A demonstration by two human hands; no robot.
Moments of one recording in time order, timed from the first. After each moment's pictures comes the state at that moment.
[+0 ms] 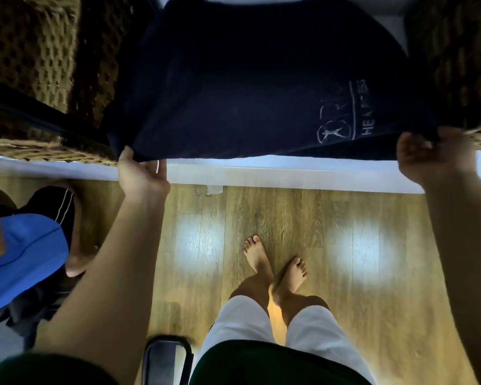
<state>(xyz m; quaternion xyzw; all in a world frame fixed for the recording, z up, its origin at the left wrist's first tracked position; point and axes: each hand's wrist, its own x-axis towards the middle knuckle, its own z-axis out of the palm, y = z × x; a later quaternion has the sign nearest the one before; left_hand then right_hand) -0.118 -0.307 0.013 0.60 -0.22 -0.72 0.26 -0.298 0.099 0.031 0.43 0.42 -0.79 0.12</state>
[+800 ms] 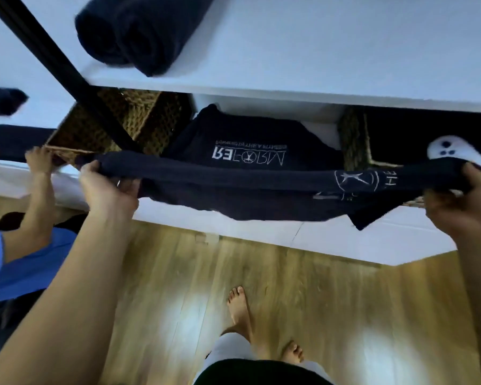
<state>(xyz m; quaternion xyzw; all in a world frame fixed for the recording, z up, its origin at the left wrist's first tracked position) -0.020 -0.204 0.214 0.47 -0.27 -0.75 0.38 -0.246 0.270 0.187 0.31 0.35 -0.88 0.10</state>
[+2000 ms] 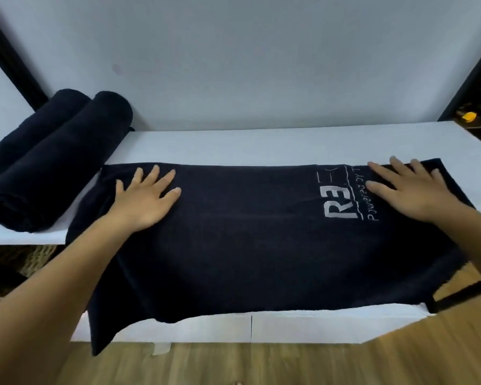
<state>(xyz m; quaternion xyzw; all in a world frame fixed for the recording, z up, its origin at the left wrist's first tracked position) -0.298 -0.130 0.292 0.20 -0.98 -0.07 -0.05 -0.467 0.340 0.295 -0.11 0.99 -0.01 0.09</state>
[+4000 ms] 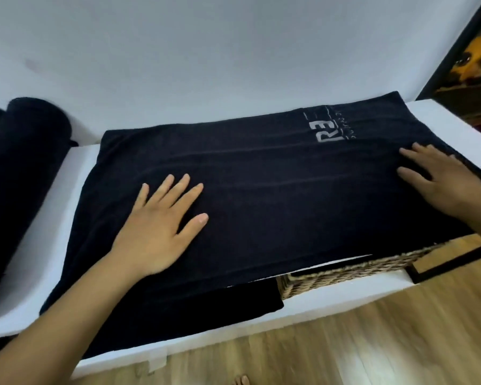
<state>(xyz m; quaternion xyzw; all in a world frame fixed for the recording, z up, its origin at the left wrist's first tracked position) -0.337 -0.102 0.294 -0.06 -0.99 -0.09 -0.03 -0.493 0.385 0.283 -0.08 0.99 -0.10 -0.02</state>
